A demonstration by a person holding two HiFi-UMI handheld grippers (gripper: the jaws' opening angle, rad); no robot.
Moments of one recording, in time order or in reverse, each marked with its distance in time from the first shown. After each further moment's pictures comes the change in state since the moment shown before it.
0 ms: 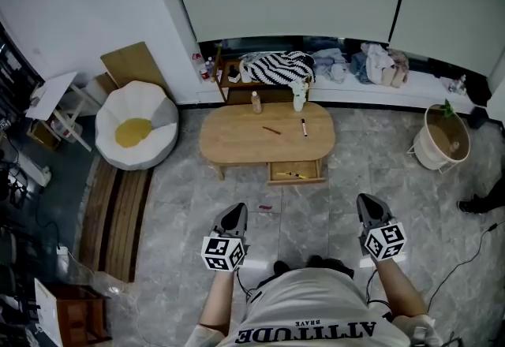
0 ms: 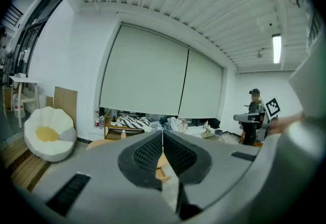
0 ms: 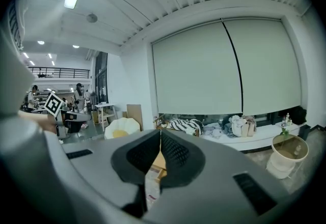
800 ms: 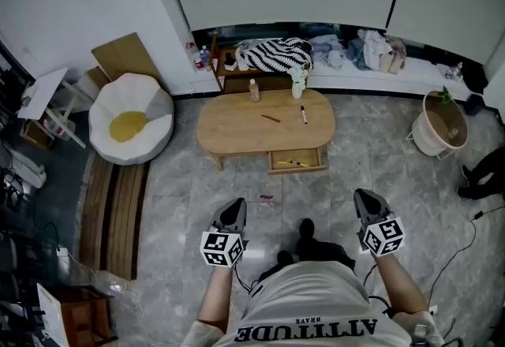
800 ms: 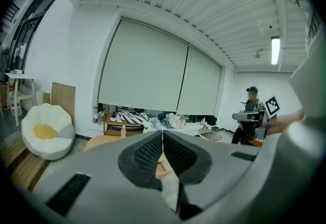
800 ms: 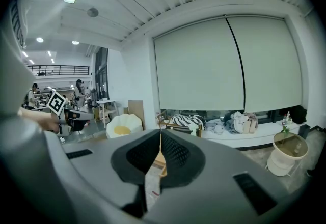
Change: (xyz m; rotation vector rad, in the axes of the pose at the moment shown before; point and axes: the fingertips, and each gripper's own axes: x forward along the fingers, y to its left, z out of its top) left arm -0.008 0.034 -0.016 -0.007 0.045 -0.040; right arm 0.016 0.042 -0.016 -0.006 0.047 0.003
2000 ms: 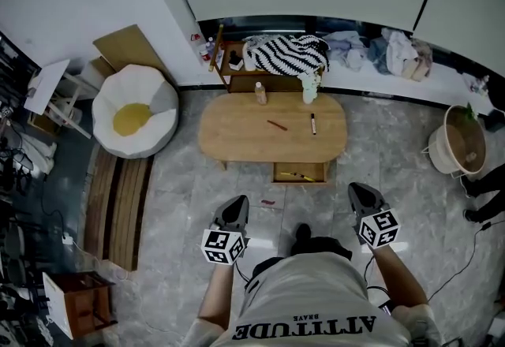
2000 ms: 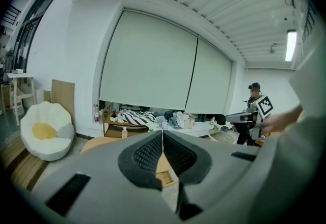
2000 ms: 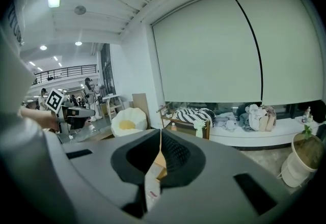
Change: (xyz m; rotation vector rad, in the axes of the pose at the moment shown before) left arm 0.169 0.030 0.036 -0.024 0.045 0.075; right arm 0.180 -0.119 0.023 0.019 0.118 0.141
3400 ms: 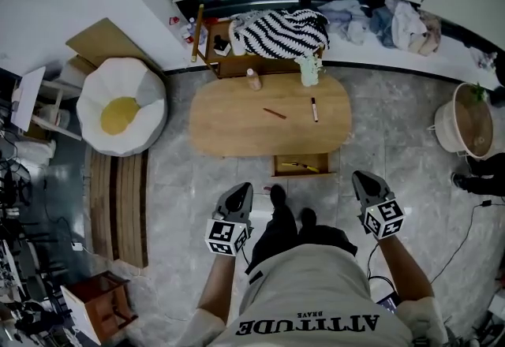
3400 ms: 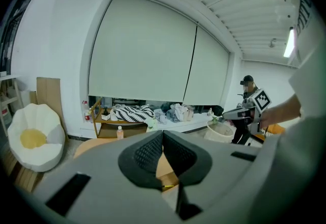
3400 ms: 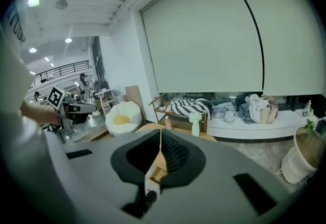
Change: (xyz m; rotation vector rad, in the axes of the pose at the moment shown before) left arm 0.138 0.055 0.018 0.051 0.108 -0.076; right arm 0.113 -0.071 0.002 0.056 0.113 -0.028
